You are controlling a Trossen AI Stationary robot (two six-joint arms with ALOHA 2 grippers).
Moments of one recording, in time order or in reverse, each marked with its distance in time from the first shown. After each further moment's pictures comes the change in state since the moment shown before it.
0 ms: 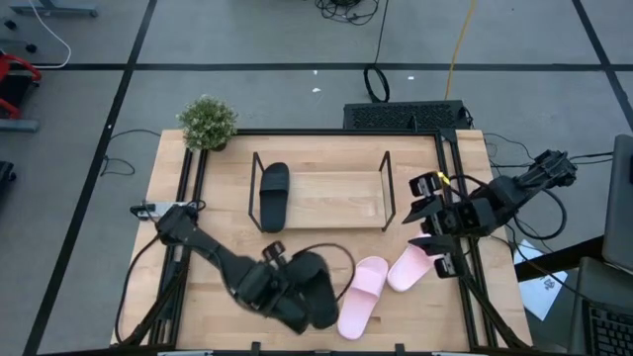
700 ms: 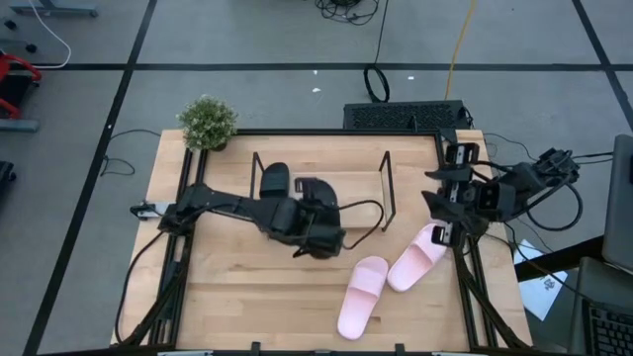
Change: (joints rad) left arm 0.315 0.001 0.056 -0.058 -0.194 0.925; right arm 0.000 -0.087 0.000 0.065 0.265 -0.392
